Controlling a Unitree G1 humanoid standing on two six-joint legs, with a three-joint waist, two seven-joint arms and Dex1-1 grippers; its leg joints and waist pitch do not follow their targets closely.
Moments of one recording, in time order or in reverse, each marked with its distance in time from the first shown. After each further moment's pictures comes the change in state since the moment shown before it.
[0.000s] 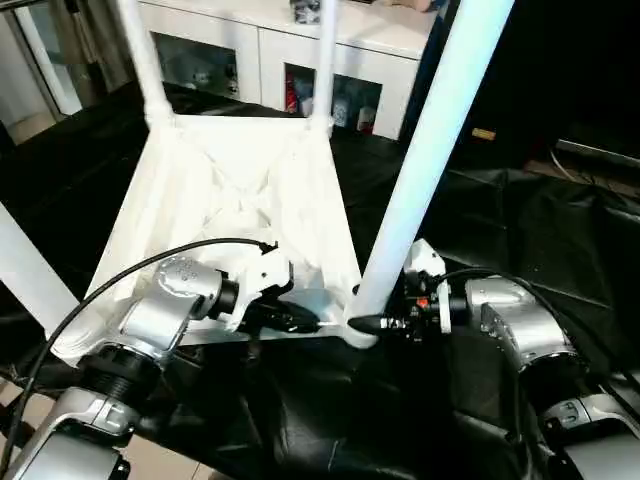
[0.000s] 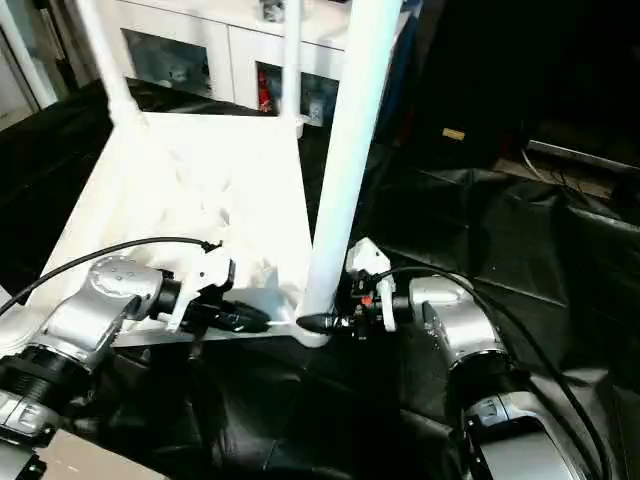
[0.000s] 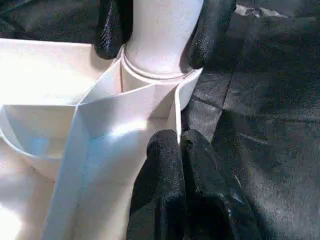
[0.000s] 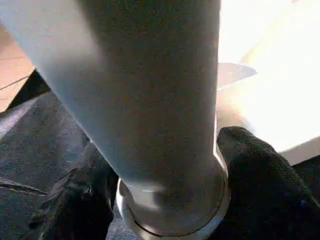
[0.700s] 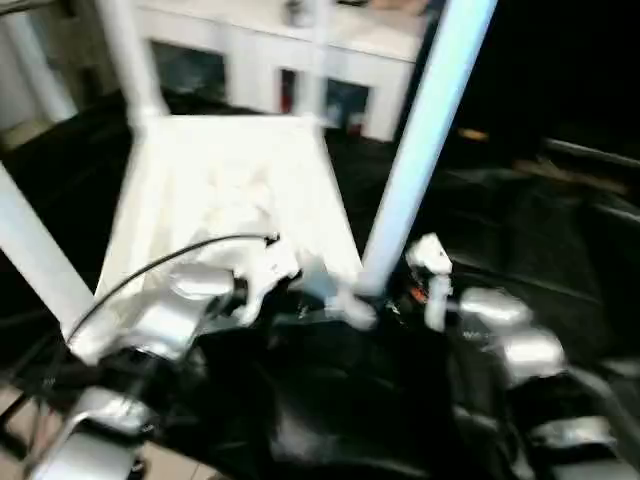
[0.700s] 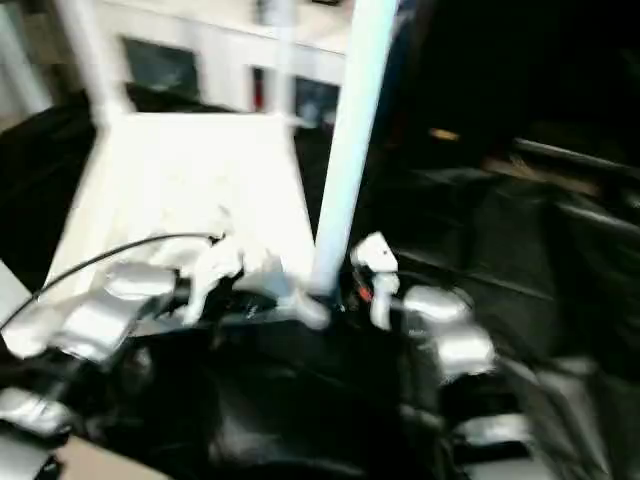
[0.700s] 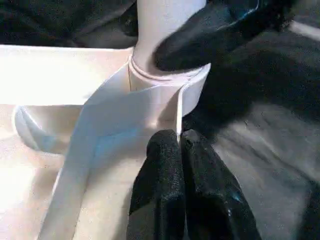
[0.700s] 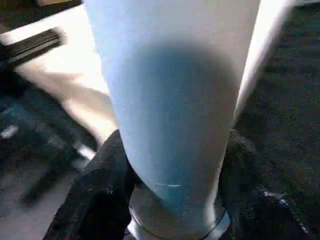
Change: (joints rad) left arm -0.022 -0.150 0.046 0.051 0.061 0.068 0.360; right arm 0.054 0.191 -0.156 0.018 -0.018 -0.049 -0.549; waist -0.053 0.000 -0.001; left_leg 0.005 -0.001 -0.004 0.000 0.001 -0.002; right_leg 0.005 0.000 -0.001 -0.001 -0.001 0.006
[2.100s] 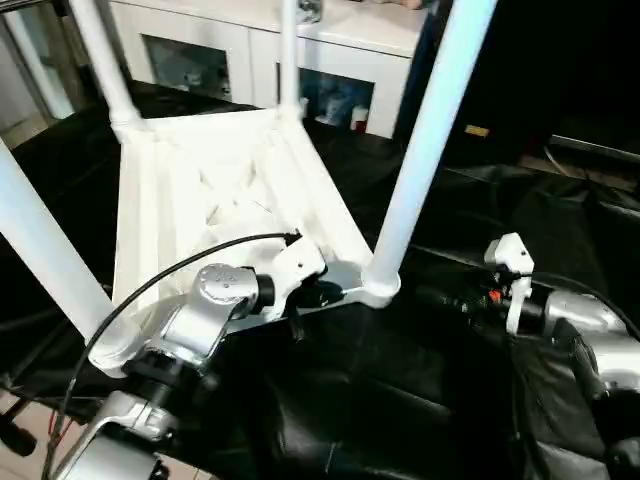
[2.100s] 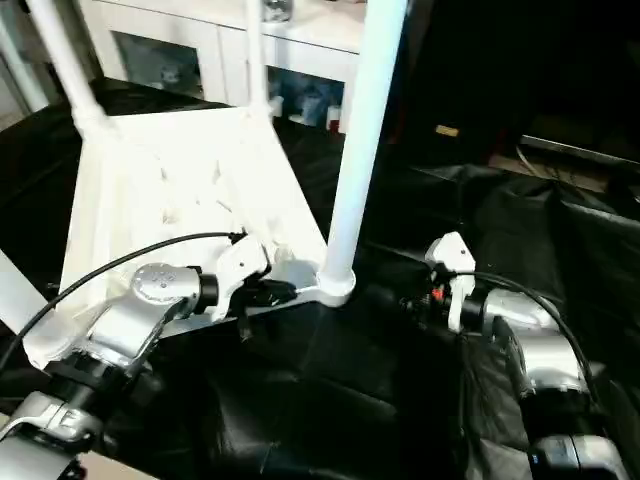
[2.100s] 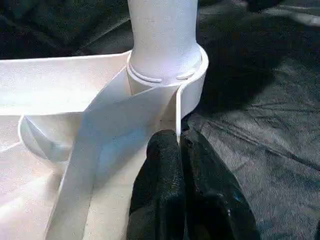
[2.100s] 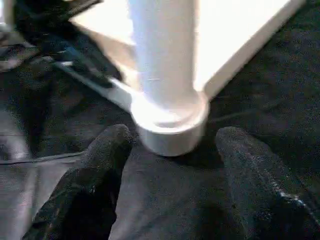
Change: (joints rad) left arm 0.032 -0.001 -0.048 -0.055 0.023 -0.097 -0.004; right arm 0.167 -0.352 -0.028 -0.261 0.128 0.136 0.405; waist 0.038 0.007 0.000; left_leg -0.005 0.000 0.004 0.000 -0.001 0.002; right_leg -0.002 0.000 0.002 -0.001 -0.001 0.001
